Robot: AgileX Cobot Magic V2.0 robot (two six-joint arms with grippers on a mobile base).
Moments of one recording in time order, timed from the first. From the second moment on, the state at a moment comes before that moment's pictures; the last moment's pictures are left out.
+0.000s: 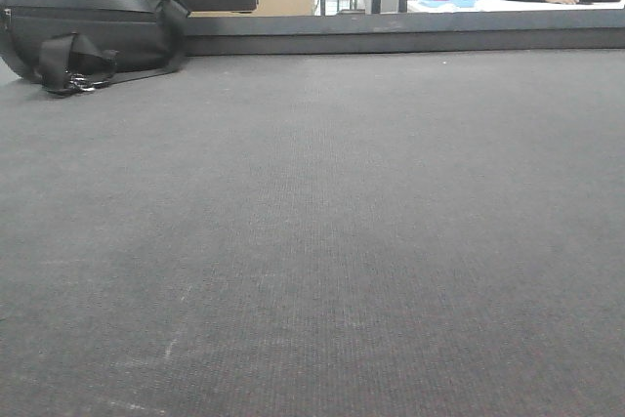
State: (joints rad) left arm -0.01 0.06 -0.36 0.05 0.31 0.00; right arm 0.04 0.04 -0.34 0.10 0.20 -0.05
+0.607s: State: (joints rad) left arm -0.01 0.95 -1.08 -0.05 1.00 0.00; right arm 0.04 0.90 -1.00 0.12 1.04 -0.05
